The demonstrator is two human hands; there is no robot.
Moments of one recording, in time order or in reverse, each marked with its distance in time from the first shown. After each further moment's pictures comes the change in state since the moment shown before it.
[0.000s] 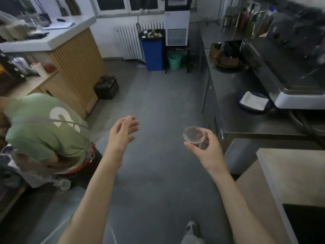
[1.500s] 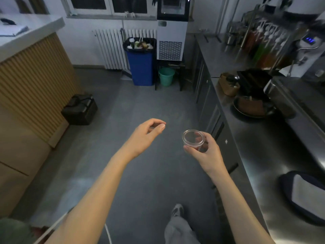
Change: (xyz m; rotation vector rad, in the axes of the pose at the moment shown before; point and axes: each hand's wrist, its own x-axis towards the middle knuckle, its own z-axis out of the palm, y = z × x) left_hand 0.594 0.062 0.157 0.323 -0.533 0.249; right_hand 0.559 0.008 0.153 -0.048 0.004 0.069
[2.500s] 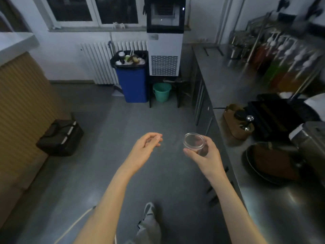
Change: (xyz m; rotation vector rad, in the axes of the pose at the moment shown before) left_hand 0.388 -0.023 0.011 -0.167 0.077 -0.121; right_hand 0.397 0.027 -0.015 0.073 0.049 0.027
